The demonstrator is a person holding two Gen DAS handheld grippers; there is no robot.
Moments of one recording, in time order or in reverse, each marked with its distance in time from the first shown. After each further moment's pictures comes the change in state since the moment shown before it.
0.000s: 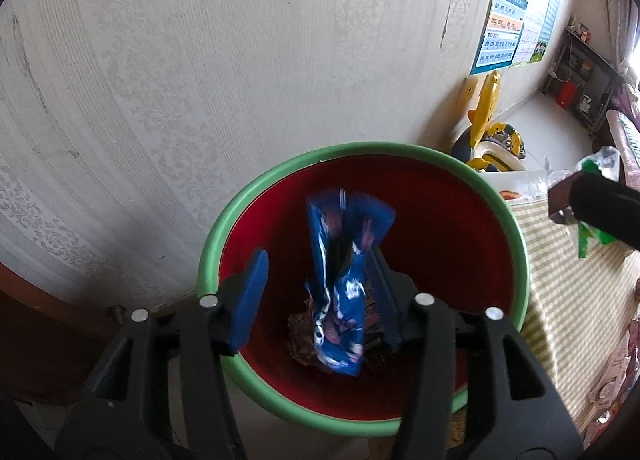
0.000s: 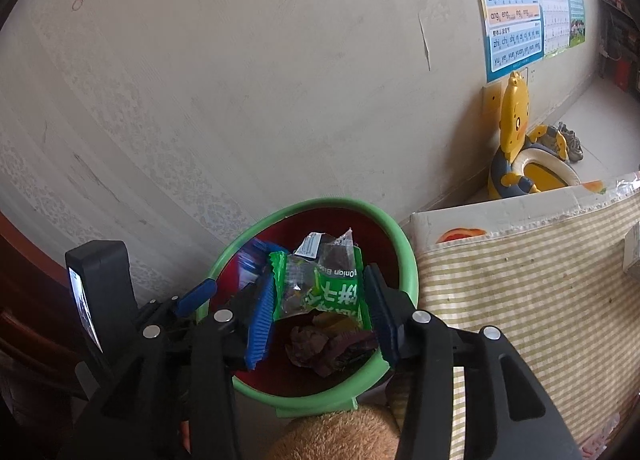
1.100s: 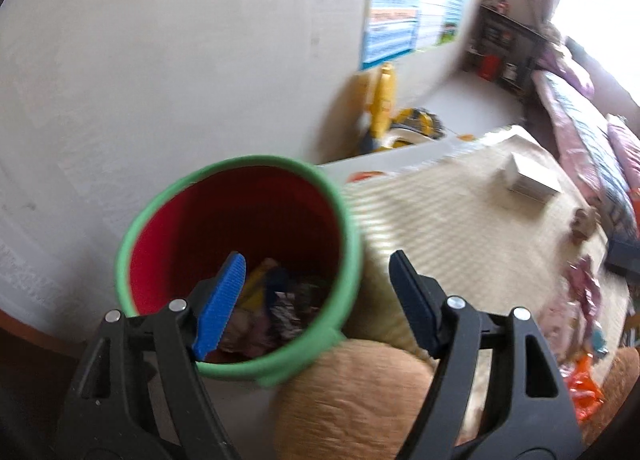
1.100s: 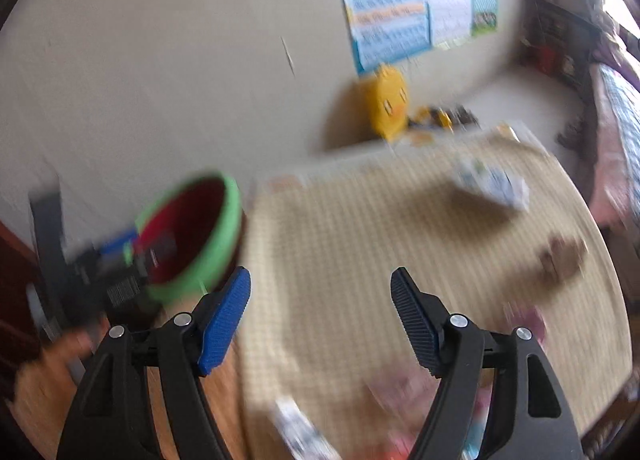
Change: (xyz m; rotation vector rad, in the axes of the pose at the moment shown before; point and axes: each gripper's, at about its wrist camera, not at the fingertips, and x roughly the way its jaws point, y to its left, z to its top) left arm -0.069 -0.098 -0.025 0.205 -0.053 -0.225; right arm -0.152 -0.109 -0.094 0.071 0.059 -0.288
